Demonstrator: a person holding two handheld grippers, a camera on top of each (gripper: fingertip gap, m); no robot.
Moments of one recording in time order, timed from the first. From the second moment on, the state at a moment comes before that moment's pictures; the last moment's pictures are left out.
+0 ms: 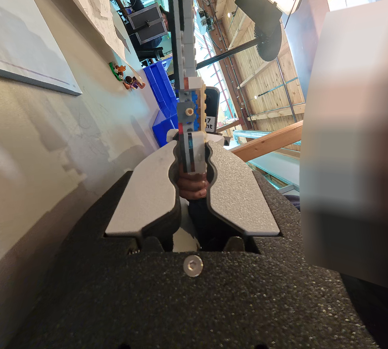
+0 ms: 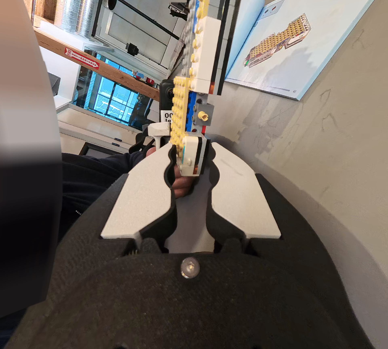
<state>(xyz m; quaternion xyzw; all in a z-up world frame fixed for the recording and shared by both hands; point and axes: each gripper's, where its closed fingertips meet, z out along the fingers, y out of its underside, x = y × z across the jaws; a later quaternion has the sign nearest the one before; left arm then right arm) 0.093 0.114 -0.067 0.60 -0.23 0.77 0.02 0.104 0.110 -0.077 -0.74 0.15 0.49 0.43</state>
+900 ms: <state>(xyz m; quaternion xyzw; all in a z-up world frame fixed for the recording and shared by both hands) 0.092 0.127 -0.067 0.60 -0.18 0.78 0.05 0.125 0.112 -0.052 -0.75 0.04 0.33 0.57</state>
